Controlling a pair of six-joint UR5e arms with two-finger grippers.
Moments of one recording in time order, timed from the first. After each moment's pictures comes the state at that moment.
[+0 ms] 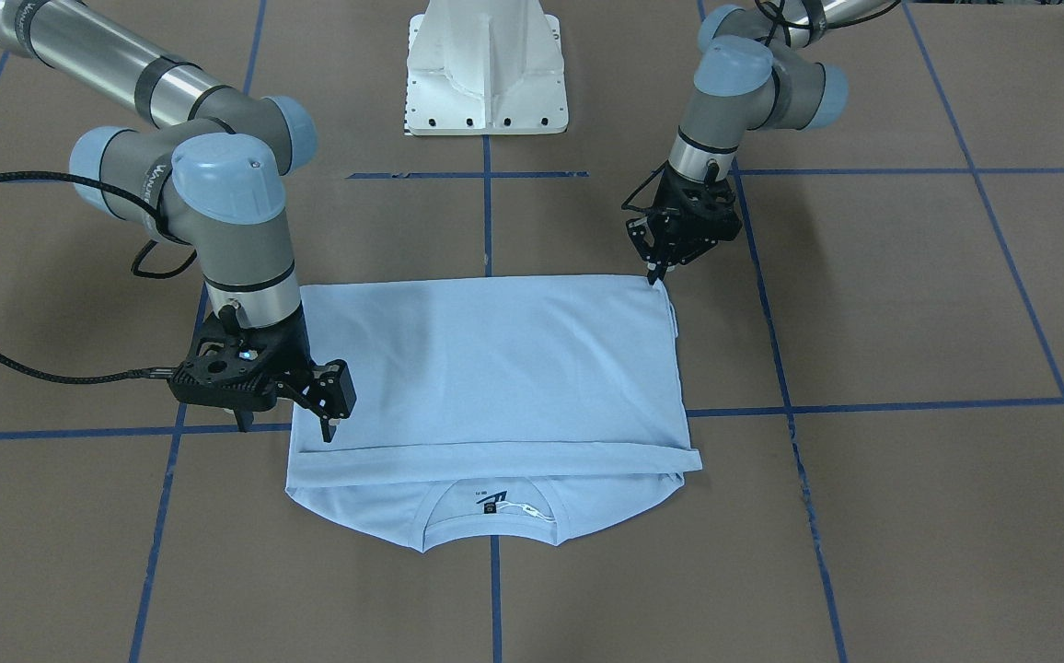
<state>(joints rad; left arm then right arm) -0.40 -1.79 -1.79 -2.12 -1.53 -1.27 0.74 -0.96 1.54 -1.35 1.64 1.21</state>
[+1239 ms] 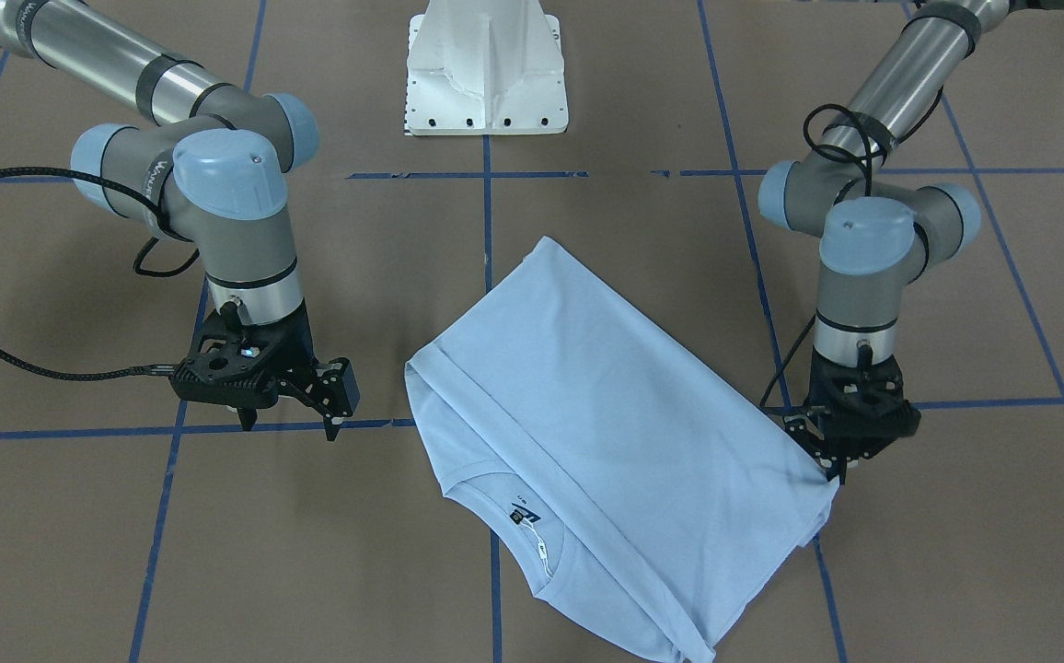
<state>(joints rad) -0.86 -2.09 -1.28 -2.17 -1.53 -0.75 0.74 -0.95 1.55 -1.35 1.64 1.23</state>
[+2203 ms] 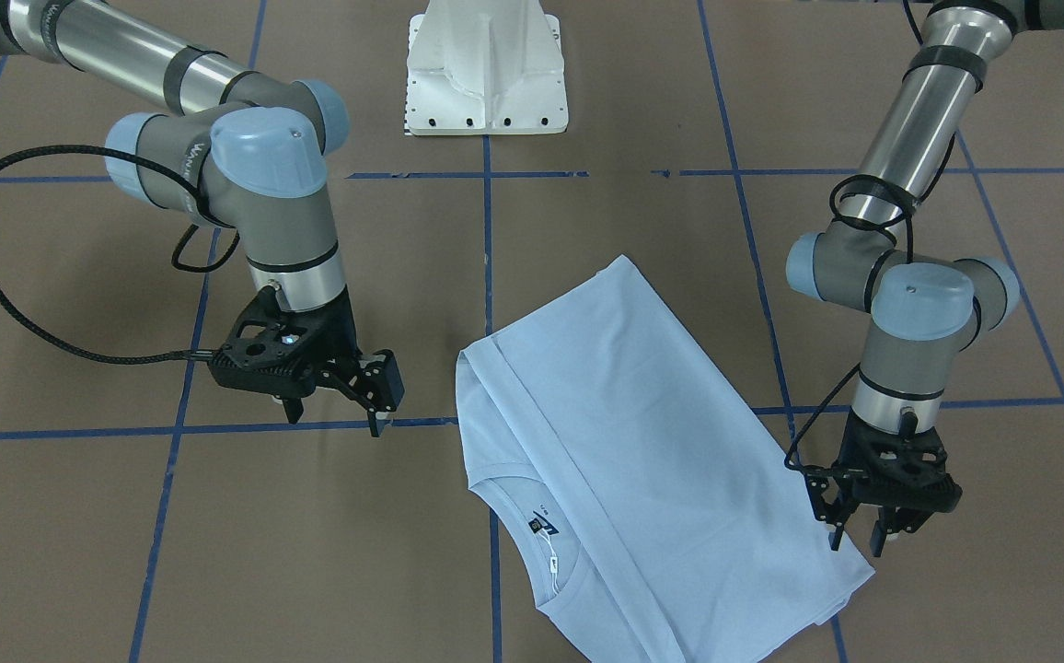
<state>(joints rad) -0.92 -2.15 -1.10 -2.45 -1.63 -0.67 0.71 -0.84 1.49 -1.36 1.63 1.39</state>
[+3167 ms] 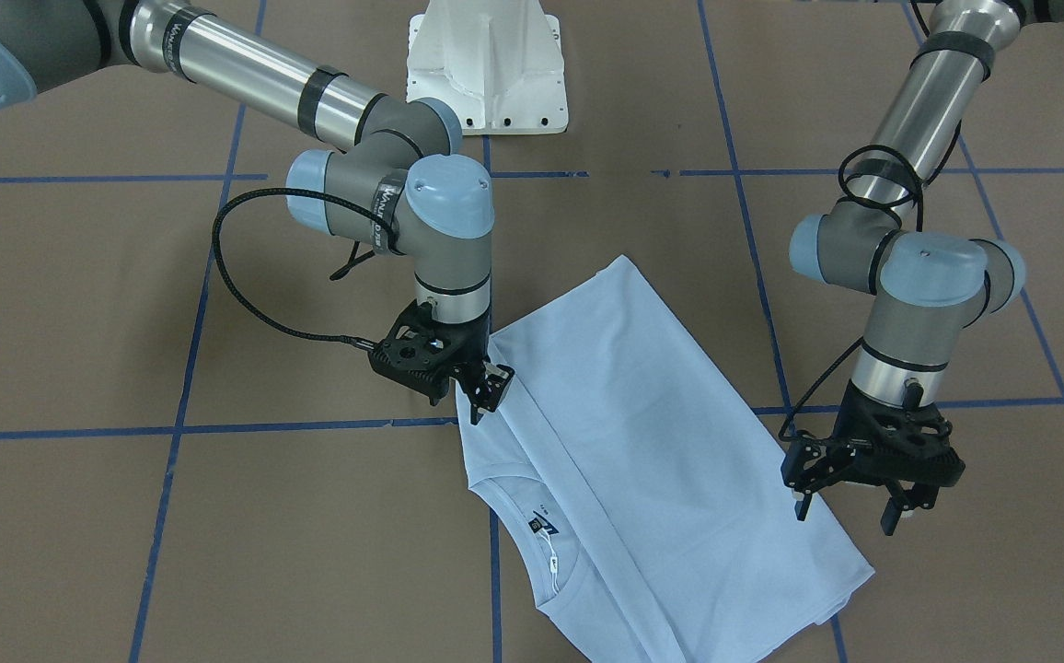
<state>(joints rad) -0.92 -2.12 -1.17 -2.47 -1.66 -0.72 0.57 -0.66 1.23 -1.36 1.62 1.70</state>
